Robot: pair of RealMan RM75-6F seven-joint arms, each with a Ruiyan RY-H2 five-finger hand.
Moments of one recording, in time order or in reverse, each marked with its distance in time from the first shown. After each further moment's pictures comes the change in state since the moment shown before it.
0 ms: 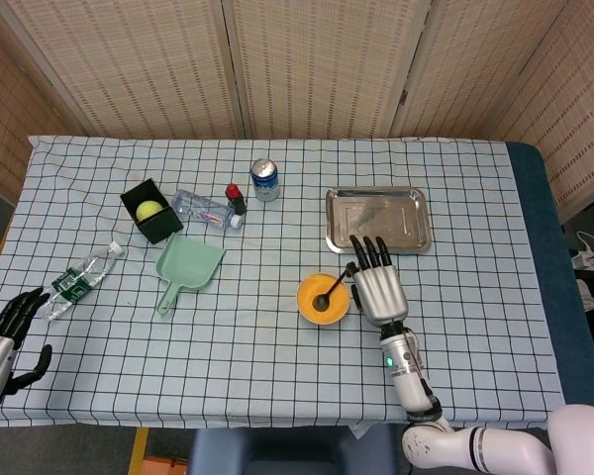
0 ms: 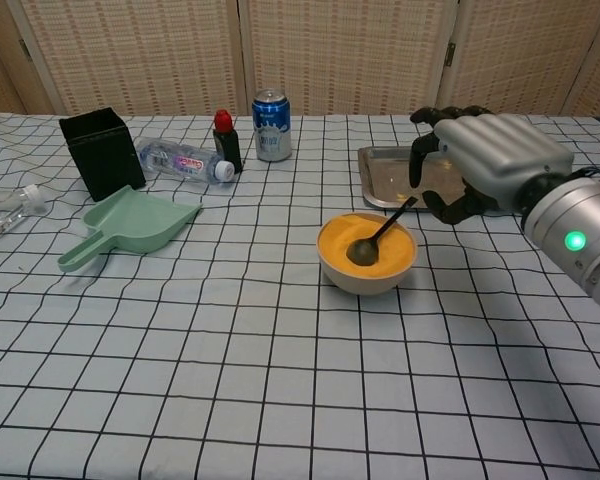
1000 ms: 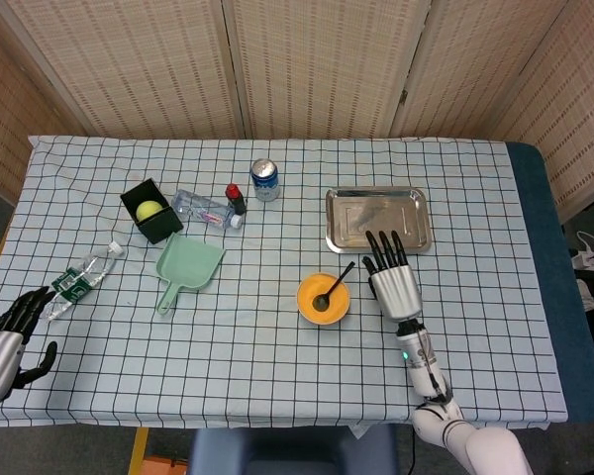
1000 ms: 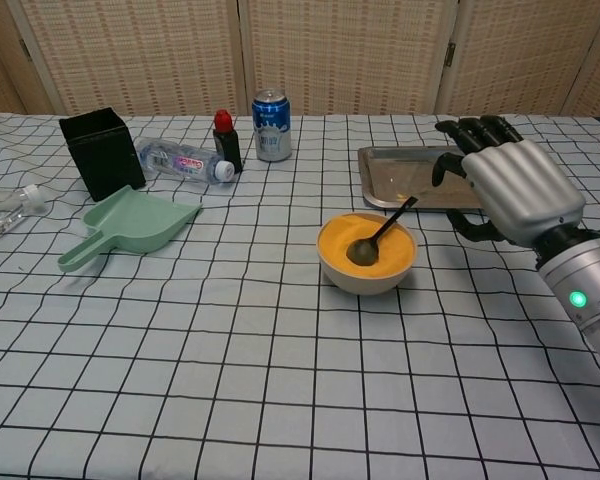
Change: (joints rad) left arm -0.018 -0.014 -0.009 -0.007 -0.052 -0.062 0.048; right arm 0.007 -0.437 -0.058 1.159 -0.320 0.118 0.638
